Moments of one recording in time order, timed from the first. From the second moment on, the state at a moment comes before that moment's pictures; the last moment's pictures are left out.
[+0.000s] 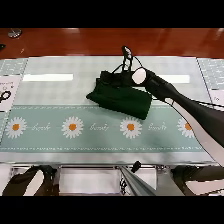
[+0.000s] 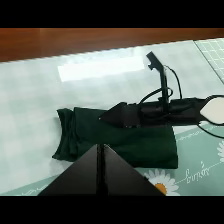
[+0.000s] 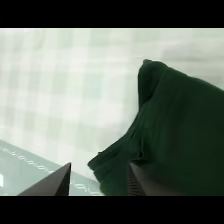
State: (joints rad) left arm 0.22 -0.75 1.48 0.85 -1.40 -1.31; right arm 0.54 -1.63 1.38 -0.86 0.54 1.67
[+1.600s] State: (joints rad) left arm 0.21 -0.81 1.37 0.96 -1.33 -1.38; right arm -0.09 -1.30 0.85 -0.43 0.93 1.12
